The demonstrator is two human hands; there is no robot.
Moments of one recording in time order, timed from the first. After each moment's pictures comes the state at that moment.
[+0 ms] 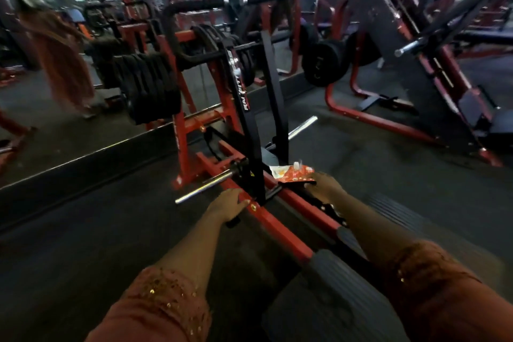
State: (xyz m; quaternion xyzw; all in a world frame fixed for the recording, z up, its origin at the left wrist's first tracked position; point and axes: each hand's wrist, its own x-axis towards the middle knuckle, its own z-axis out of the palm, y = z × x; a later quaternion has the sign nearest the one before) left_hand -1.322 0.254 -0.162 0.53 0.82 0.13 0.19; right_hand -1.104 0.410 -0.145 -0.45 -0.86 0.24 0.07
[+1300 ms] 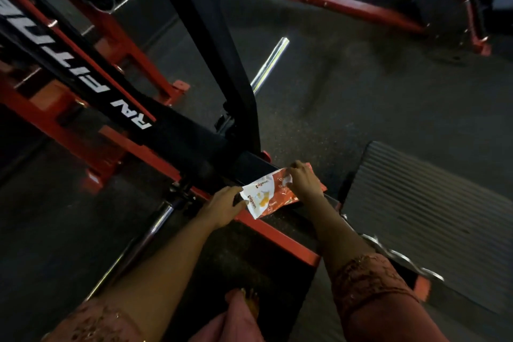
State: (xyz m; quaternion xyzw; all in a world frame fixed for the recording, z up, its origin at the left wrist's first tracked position) left_hand -1.500 0.677 -0.360 0.59 0.71 0.01 0.39; right_hand -1.298 0.768 -0.366 -0.57 -0.78 0.27 -0.04
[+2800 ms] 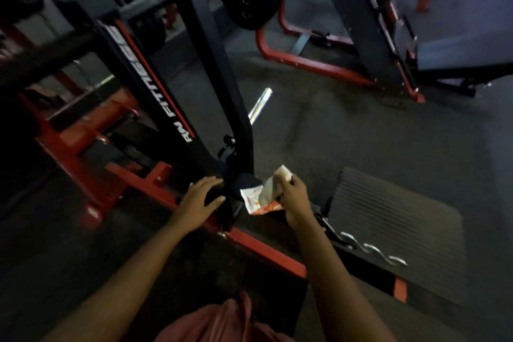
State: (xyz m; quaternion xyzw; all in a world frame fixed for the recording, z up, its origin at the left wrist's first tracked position) left_hand -1.553 0.601 -0.228 0.66 0.66 0.25 0.25; right_hand -1.336 0.641 -0.203 -0.57 -0.33 0.60 0.44
